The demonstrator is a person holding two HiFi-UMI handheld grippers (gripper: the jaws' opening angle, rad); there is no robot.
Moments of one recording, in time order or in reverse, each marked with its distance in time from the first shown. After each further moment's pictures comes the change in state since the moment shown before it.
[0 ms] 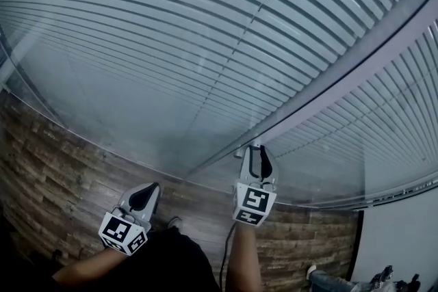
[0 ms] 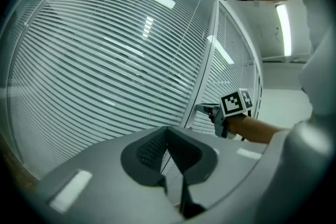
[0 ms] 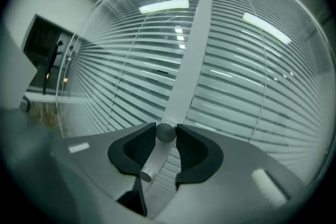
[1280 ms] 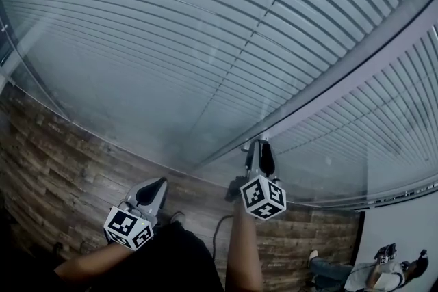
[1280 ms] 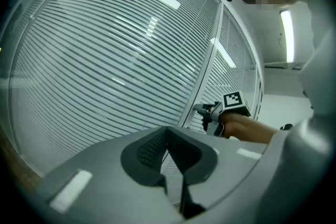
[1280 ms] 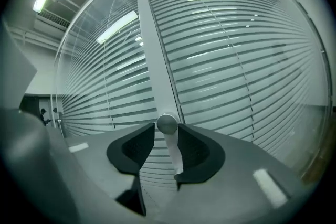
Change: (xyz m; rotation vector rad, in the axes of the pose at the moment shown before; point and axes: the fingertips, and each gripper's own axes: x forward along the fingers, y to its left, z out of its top) left arm -0.004 0.007 -0.020 -0.054 -0.006 -0.003; right arm 0.006 0.006 -0.026 0.620 -0.085 0.043
